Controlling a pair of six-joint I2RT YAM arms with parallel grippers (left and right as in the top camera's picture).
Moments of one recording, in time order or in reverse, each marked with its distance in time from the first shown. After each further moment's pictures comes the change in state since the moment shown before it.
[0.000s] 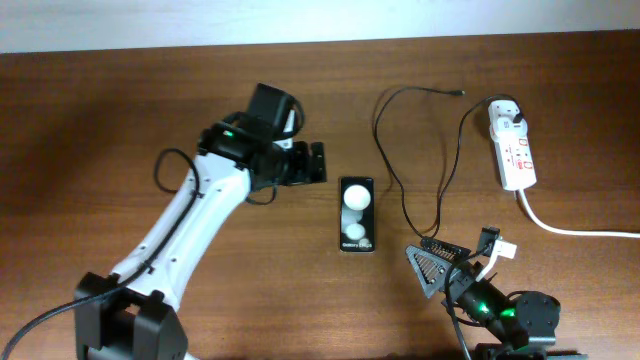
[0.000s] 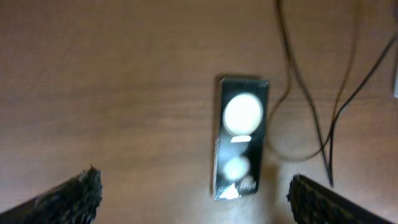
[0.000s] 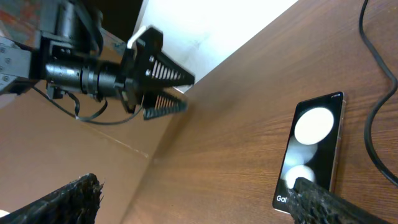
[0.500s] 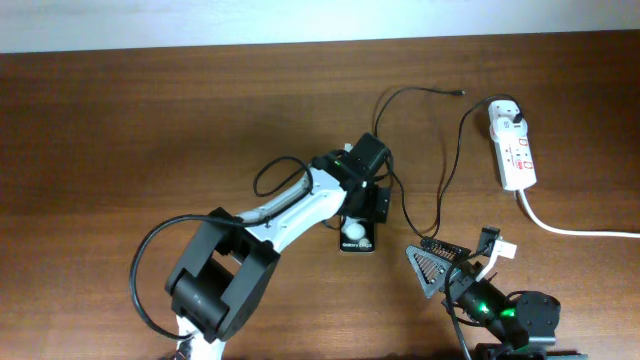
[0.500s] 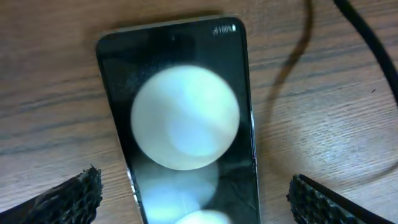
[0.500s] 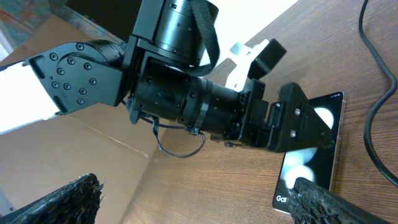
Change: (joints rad) left arm -0.307 0.351 0.001 0.222 -0.126 -0.050; right arm 0.000 0.000 0.000 -0.001 0.000 0.000
